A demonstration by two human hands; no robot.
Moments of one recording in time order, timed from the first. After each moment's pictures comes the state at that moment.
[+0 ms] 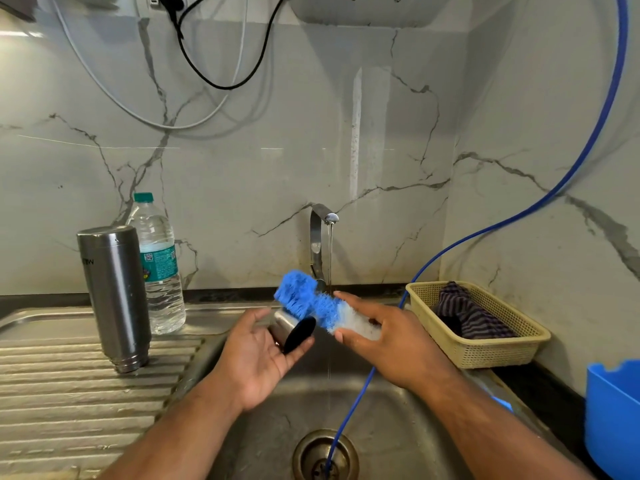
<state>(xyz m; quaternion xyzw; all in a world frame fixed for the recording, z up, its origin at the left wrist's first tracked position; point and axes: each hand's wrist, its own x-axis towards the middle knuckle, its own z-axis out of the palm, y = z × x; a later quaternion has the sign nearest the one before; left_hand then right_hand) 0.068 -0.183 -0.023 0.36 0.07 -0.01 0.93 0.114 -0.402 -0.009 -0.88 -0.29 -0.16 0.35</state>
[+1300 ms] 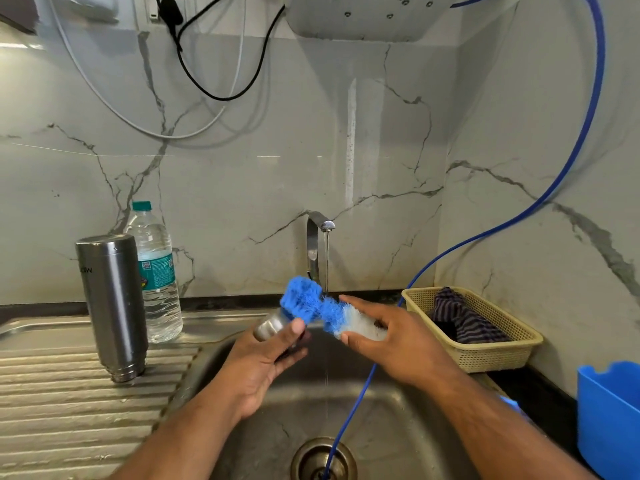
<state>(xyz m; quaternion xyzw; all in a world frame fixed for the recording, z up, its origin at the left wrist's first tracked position) 0.075 -0.178 -0.037 0.56 0.00 0.09 0.82 0.117 -0.412 -0.003 -0.86 -0.30 -0.15 0.38</state>
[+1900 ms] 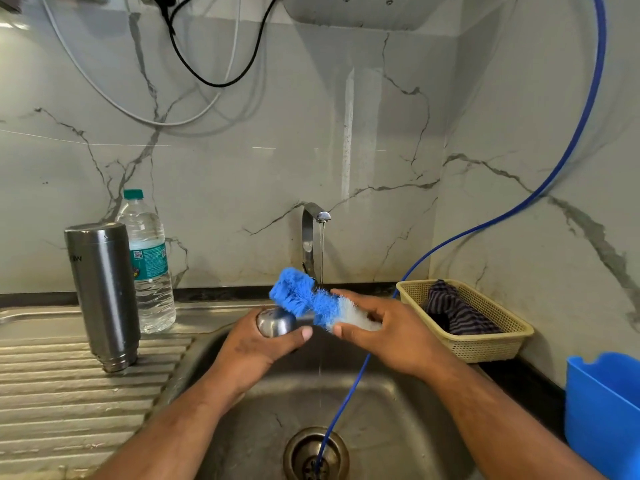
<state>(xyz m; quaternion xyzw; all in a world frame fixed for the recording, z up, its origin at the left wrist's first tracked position) 0.071 -0.173 -0.035 0.80 -0.02 0.15 0.59 0.115 -0.411 0.002 -0.85 -0.31 -0.09 0.42</state>
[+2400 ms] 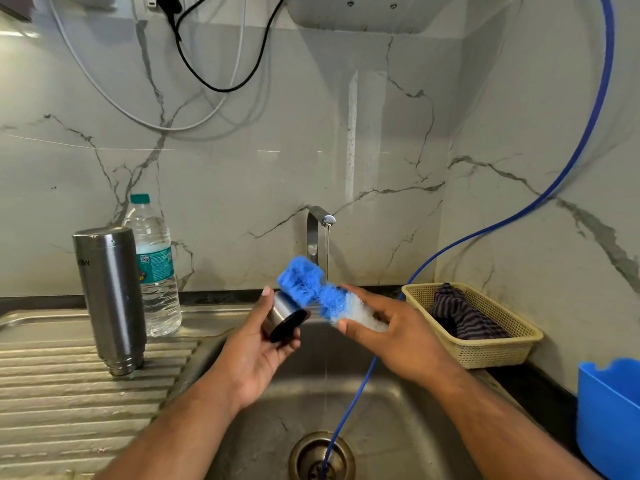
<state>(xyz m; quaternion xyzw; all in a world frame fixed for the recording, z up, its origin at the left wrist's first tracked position) 0.065 -0.186 -0.017 0.46 0.05 0.07 0.89 0.106 -0.406 0.003 -0.83 -0.29 -0.13 0.46</state>
